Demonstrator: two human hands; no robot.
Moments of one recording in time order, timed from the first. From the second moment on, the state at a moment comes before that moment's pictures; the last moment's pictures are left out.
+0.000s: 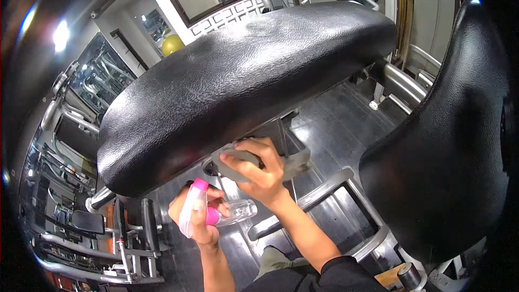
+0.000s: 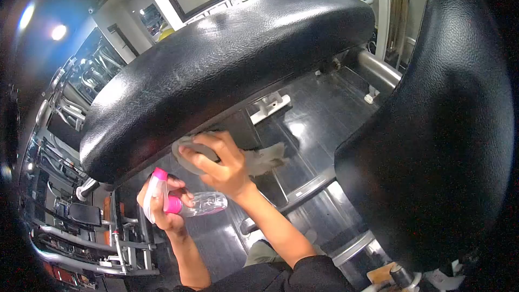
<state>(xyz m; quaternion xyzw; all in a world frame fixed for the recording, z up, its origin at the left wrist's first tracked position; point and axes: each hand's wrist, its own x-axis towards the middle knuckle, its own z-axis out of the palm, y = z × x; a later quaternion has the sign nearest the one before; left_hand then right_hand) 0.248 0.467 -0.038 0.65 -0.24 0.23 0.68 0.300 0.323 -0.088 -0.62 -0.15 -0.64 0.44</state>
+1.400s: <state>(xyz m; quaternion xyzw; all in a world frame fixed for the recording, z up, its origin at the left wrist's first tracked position) 0.271 0.657 -0.029 0.63 -0.32 0.17 0.69 0.288 0.497 -0.057 -0.60 -0.08 -0.71 0.35</state>
